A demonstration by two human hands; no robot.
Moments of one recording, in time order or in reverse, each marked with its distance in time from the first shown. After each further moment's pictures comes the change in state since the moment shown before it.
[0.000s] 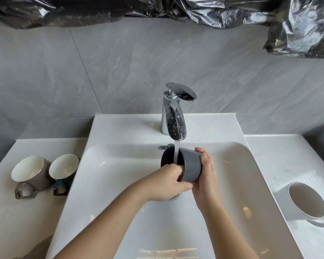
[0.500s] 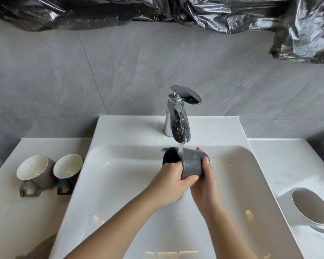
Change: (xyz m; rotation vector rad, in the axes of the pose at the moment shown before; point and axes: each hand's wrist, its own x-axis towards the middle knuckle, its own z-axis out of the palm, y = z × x) left_hand 0.000 0.003 0.013 -0.081 0.362 0.089; right_hand -0.009 0.000 0.006 0.136 -0.101 0.061
